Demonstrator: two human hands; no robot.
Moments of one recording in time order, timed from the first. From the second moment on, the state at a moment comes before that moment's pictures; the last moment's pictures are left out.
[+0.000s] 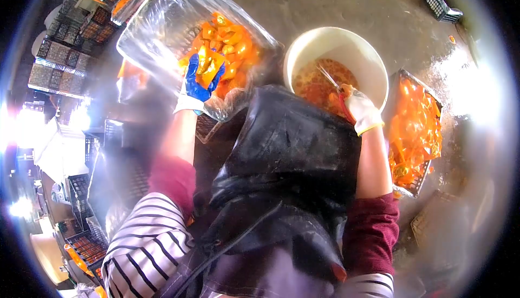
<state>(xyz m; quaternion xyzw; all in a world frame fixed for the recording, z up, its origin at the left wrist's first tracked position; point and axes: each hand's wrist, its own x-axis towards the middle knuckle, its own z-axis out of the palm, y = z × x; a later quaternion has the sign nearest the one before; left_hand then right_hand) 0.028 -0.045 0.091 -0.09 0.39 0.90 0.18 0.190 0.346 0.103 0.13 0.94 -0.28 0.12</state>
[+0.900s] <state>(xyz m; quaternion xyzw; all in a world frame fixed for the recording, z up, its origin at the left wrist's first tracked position) 0.015 0.179 0.151 0.31 0.87 0.35 0.12 0.189 0.348 0.100 0.11 0.76 -0.64 0.04</state>
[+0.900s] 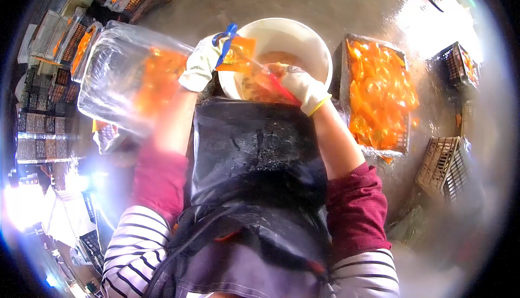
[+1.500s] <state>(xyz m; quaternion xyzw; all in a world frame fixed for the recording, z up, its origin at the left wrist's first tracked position) 0.053 0.210 0.102 0.02 0.53 0.80 0.26 0.198 0.356 0.130 0.22 0.84 -0.50 0.01</state>
